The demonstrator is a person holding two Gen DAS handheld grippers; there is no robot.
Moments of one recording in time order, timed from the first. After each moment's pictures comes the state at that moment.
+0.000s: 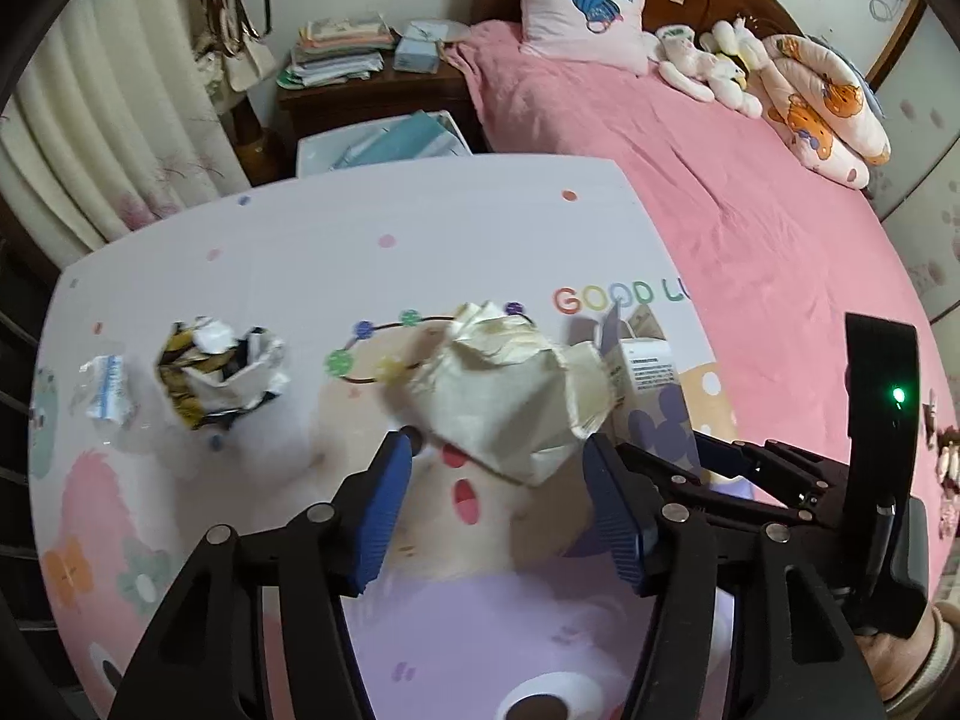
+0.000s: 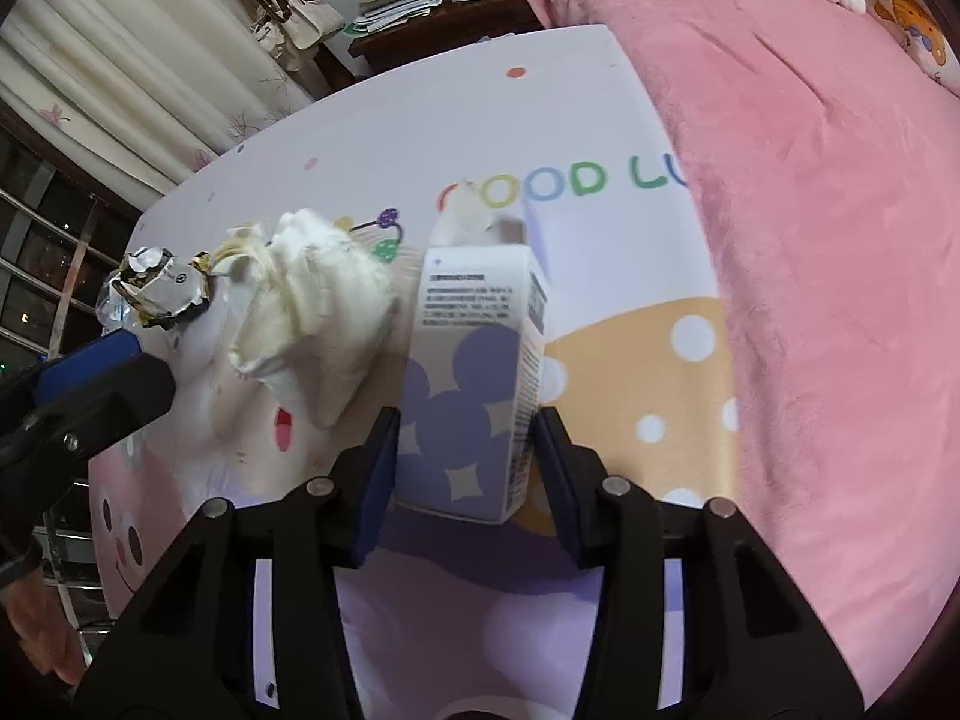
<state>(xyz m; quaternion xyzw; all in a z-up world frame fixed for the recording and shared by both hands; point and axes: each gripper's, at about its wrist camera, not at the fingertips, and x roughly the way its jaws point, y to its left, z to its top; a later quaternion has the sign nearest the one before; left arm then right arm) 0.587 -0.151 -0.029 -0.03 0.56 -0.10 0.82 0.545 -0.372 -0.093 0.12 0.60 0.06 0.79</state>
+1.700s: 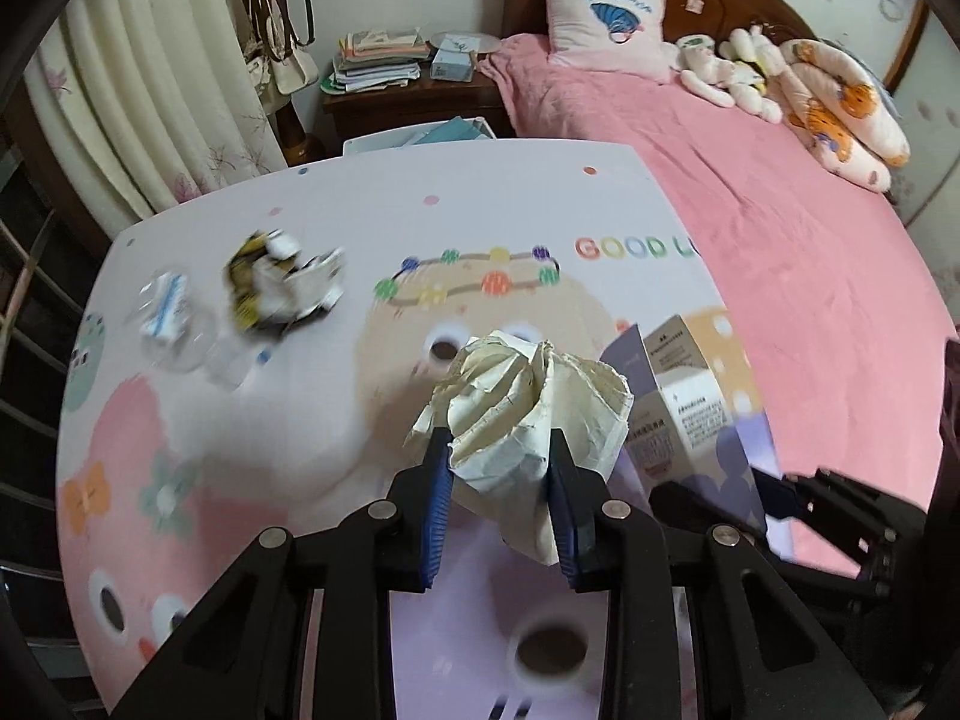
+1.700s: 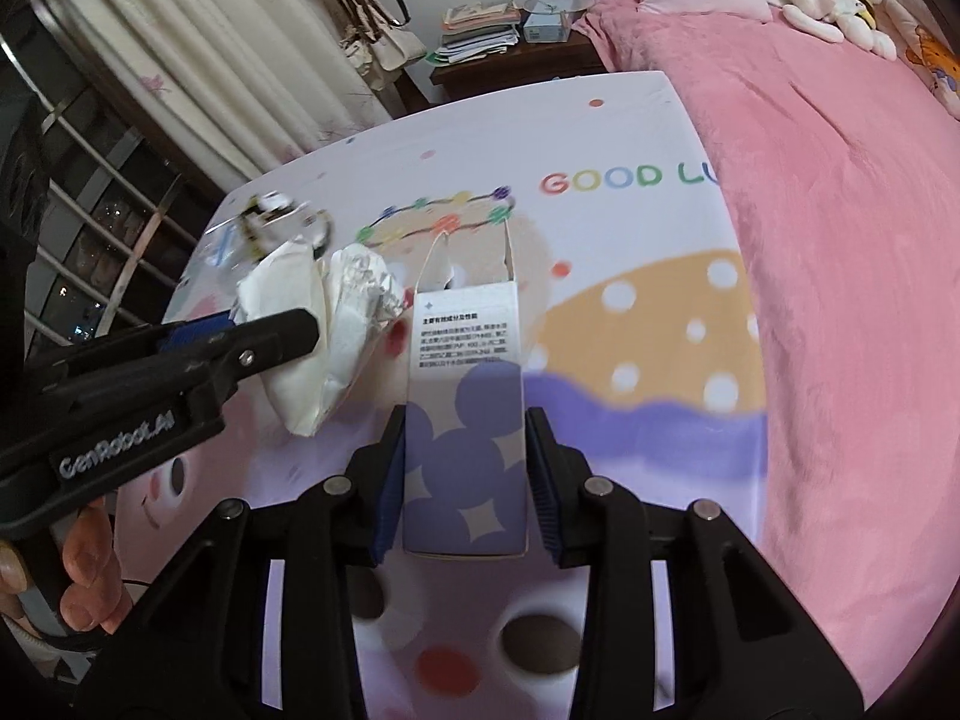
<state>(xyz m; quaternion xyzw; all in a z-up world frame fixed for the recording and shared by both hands) 0.497 -0.143 -0.021 -0.01 0.53 -0.06 0.84 0.451 -0.335 -0.040 0.12 0.54 0.13 0.82</state>
